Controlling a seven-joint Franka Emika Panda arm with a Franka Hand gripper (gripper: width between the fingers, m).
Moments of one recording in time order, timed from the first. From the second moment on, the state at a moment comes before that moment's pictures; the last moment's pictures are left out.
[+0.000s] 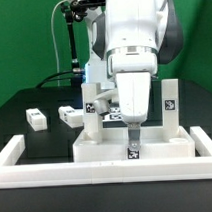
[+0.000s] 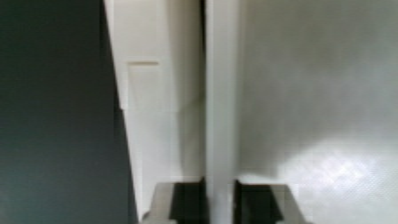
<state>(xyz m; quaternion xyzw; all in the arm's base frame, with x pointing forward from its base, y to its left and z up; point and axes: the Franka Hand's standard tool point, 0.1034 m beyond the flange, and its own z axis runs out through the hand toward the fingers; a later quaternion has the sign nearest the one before) 0.661 -0.004 0.040 0.73 0.65 0.12 0.14</state>
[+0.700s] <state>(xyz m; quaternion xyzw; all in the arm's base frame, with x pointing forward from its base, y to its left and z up) 0.675 0.020 0.031 0.72 0.66 0.12 0.14</state>
